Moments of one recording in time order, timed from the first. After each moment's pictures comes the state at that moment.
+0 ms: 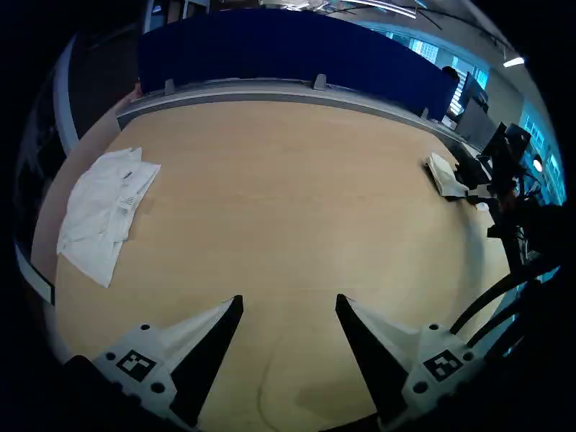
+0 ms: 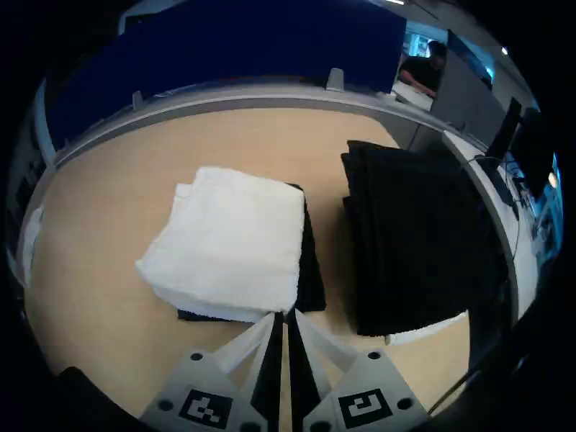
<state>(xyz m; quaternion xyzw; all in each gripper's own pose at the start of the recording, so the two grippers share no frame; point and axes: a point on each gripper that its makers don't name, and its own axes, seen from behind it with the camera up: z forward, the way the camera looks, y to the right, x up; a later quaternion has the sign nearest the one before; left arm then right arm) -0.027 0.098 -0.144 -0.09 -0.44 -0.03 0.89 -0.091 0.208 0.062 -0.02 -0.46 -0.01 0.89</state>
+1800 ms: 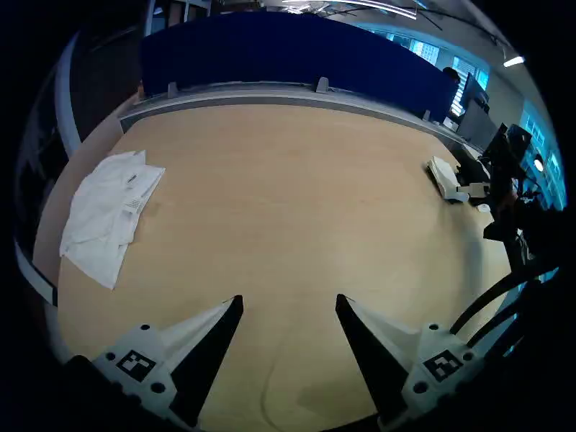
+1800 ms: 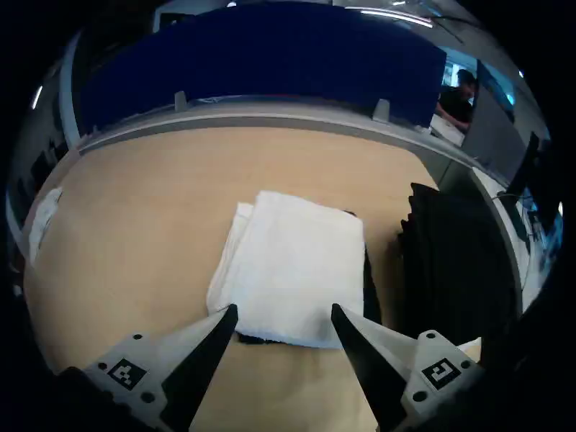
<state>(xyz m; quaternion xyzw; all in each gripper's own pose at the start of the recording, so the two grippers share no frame) -0.019 0.092 -0.143 -0.08 -0.44 -0.02 0.89 -0.086 0.150 0.077 0.05 -0.43 -0.04 0.90</state>
